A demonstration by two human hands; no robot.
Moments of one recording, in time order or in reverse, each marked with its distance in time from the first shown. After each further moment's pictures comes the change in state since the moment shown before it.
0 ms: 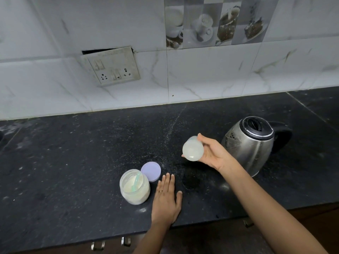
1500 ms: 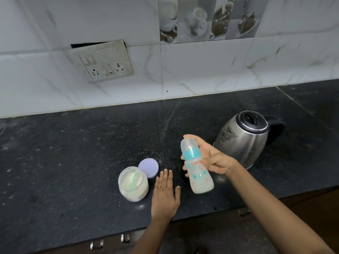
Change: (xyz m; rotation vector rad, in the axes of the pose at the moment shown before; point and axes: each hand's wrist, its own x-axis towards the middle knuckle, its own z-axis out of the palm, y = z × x) left_hand 0.003 -0.002 0.000 0.004 -0.020 -0.005; right_hand -0.016 0.018 -0.029 -0.312 -0.608 -0.106
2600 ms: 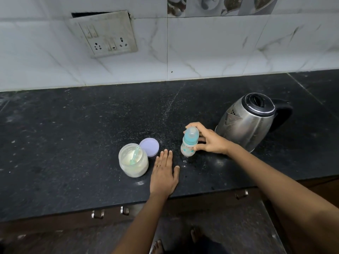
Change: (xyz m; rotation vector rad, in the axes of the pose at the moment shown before) left_hand -0.002 0.003 -0.002 0.013 -0.042 -0.023; right_hand 0.000 0.010 -0.028 -1.073 0.199 0.103
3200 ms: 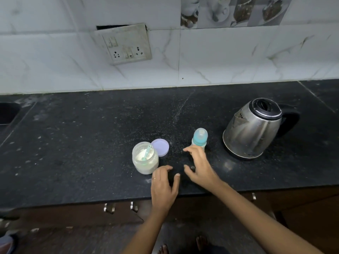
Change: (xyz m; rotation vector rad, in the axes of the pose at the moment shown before) left_hand -0.056 0.002 -0.030 -0.388 0.466 -0.033; right_hand -0.035 -0.017 0.115 -0.301 0.460 -0.244
